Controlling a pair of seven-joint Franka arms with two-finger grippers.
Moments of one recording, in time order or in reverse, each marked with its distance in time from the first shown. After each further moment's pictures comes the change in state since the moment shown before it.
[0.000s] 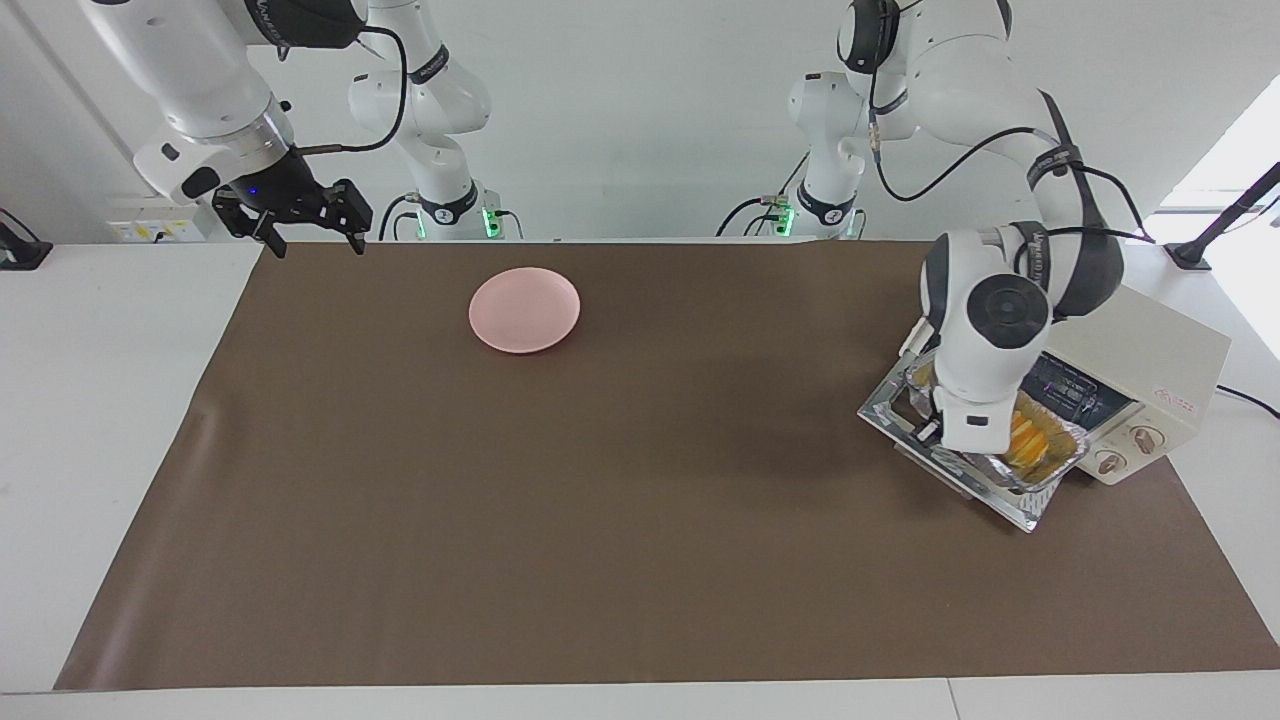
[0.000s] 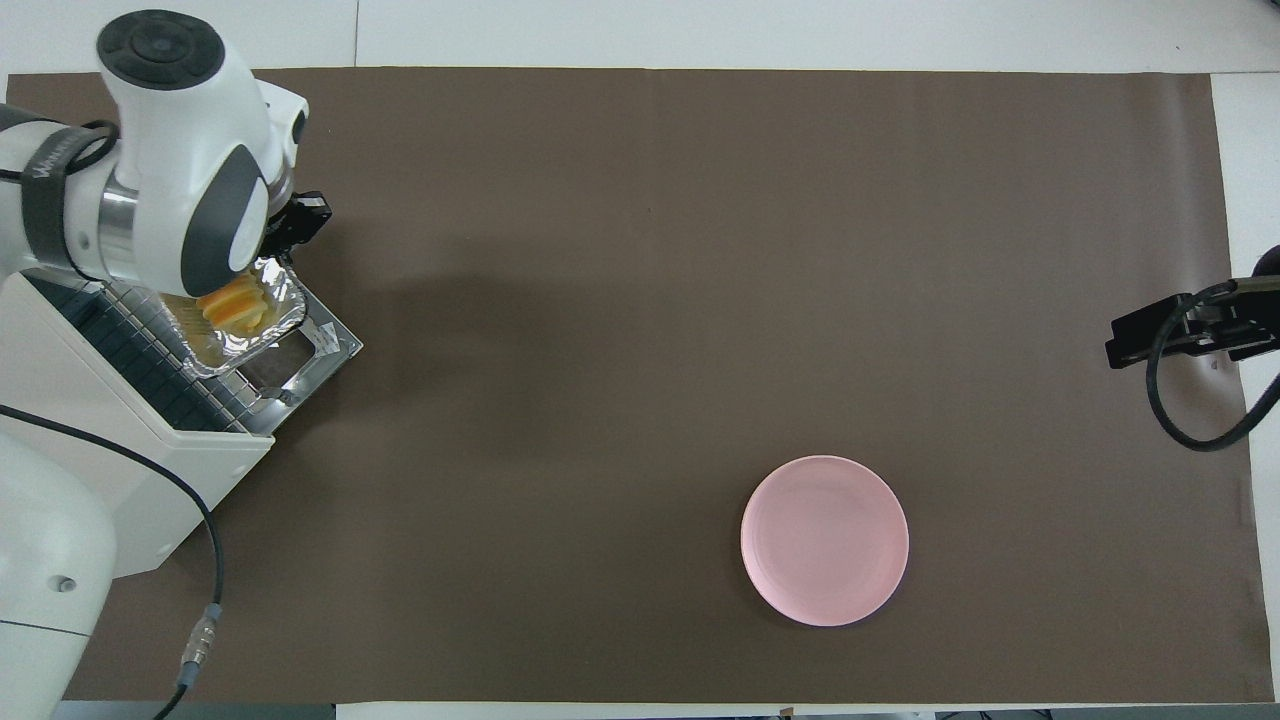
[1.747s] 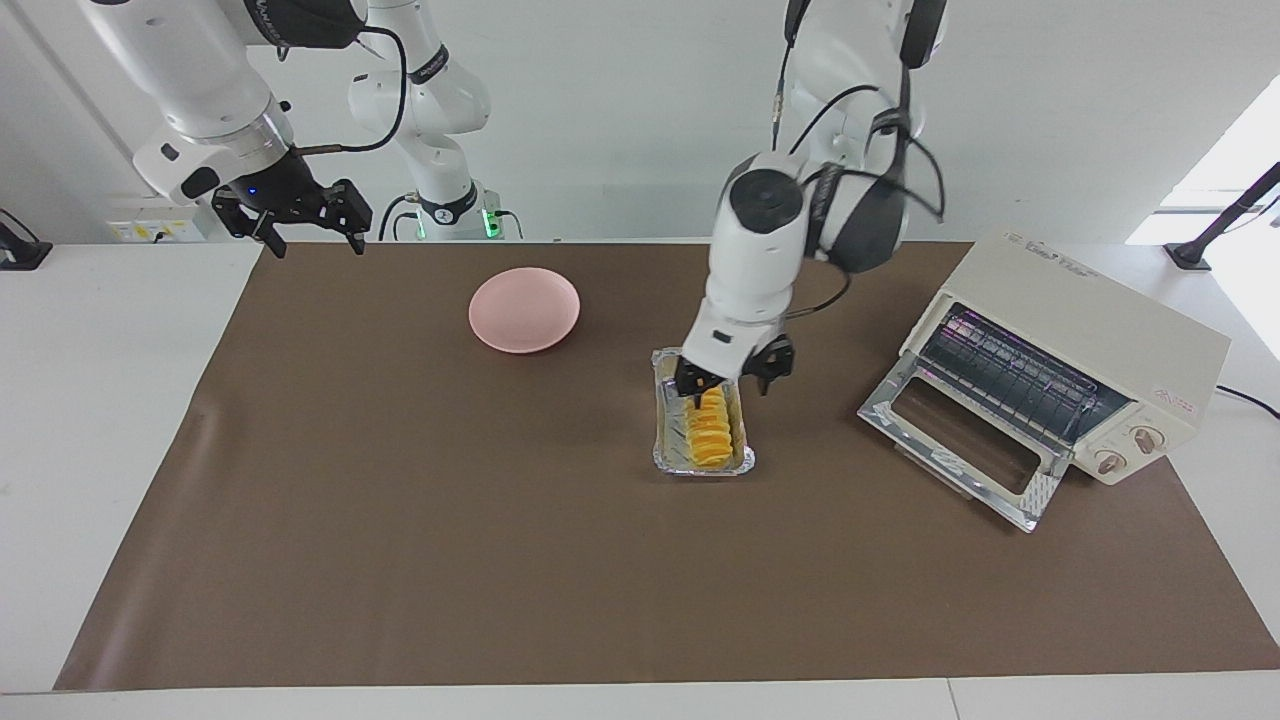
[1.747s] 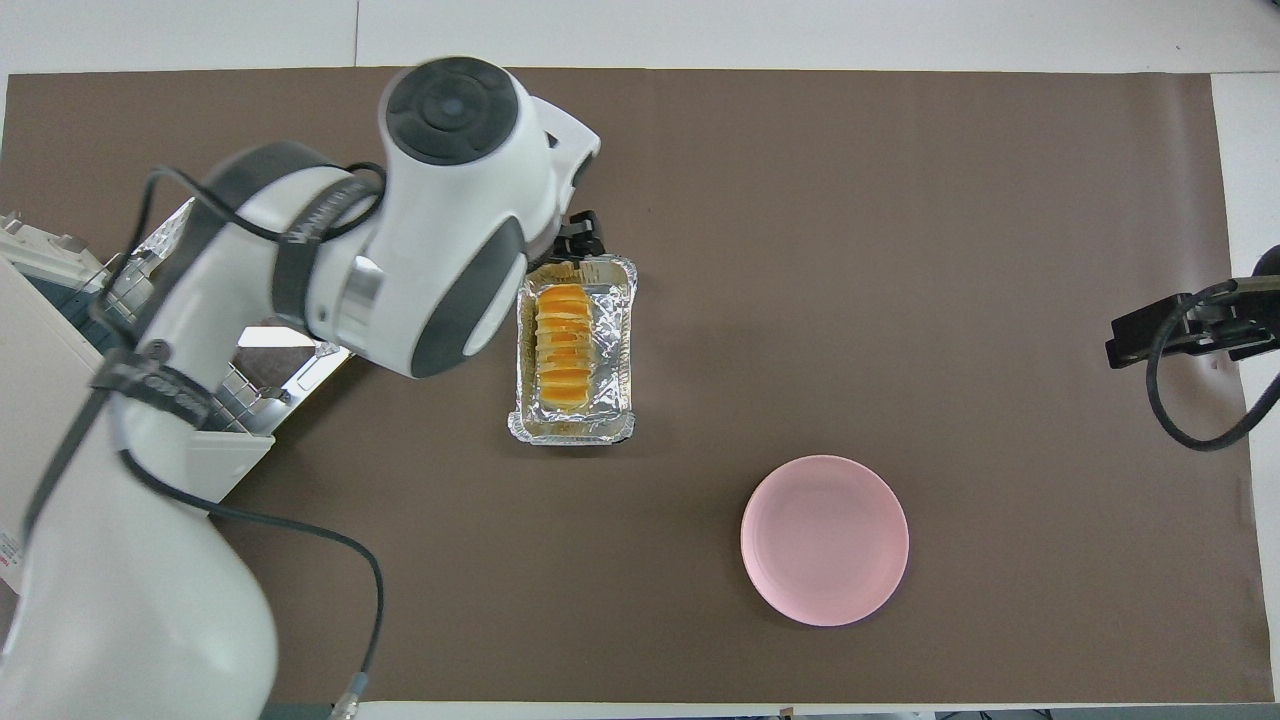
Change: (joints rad) left arm -0.269 -0.084 0.058 0.096 -0.258 -0.030 0.056; right arm 0.000 0.000 0.000 0.000 0.000 0.000 0.000
